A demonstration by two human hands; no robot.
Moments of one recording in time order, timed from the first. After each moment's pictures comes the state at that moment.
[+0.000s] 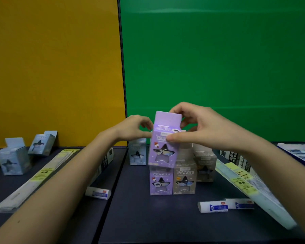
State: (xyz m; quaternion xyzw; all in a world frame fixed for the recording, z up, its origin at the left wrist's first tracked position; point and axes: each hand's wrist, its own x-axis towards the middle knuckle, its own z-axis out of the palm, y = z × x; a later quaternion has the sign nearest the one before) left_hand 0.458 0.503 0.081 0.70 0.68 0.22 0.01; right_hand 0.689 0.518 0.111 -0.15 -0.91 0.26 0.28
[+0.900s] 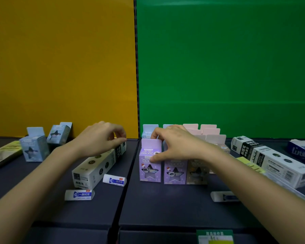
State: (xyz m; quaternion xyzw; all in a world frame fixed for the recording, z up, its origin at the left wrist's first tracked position) left_hand 0.424 0.388 0.063 0.66 0.73 0.17 -0.11; right_hand 0.611 0.509 0.058 -0.20 -0.97 0.02 0.13
